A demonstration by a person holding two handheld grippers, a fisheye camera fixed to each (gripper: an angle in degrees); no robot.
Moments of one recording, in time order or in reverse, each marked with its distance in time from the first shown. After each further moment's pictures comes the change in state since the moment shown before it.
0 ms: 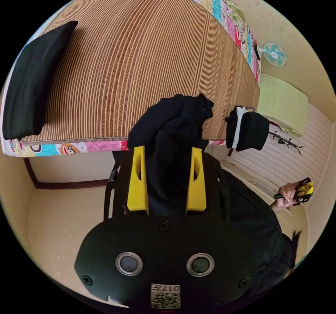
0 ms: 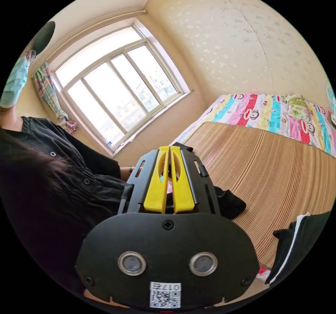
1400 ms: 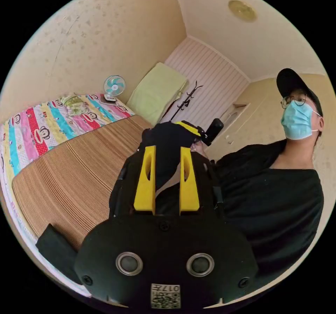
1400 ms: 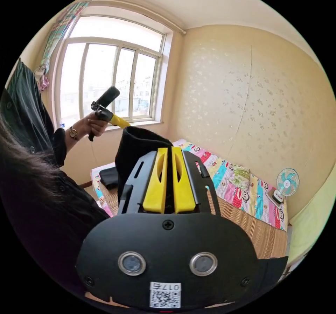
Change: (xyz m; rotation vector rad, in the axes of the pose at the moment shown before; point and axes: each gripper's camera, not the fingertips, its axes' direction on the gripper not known) left arm 0.137 0.337 -0.184 0.410 0.261 1.095; right arm -0.223 0.002 0.001 0.178 0.543 -0.479
